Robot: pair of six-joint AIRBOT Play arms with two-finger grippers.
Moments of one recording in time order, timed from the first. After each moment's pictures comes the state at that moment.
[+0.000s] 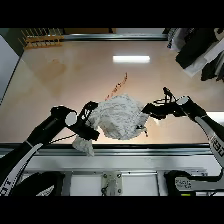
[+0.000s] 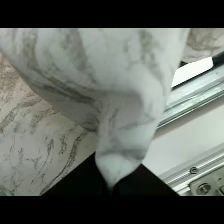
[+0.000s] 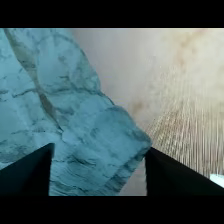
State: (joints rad) left arm -0.55 -1.14 0.87 1.32 -1.23 -1.62; right arm -0.06 -1.51 0.90 -0.82 0.85 1.27
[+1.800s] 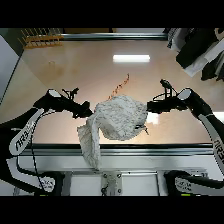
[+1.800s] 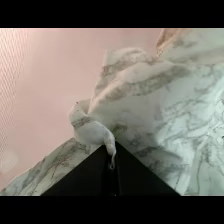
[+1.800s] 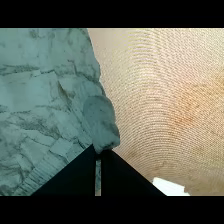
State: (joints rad) left arm -0.04 -1.66 1.11 0.71 -1.21 -1.33; right arm -0.02 -1.40 1.01 -1.00 0.99 1.27
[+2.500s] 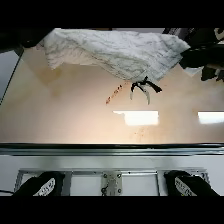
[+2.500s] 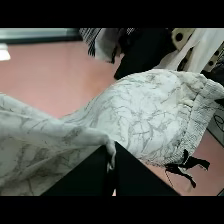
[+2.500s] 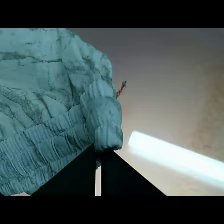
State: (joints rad) left arm 0.01 -1.07 1.81 0.75 -1.20 -1.38; right arm -0.02 -1.02 1.66 -1.16 1.19 1.31
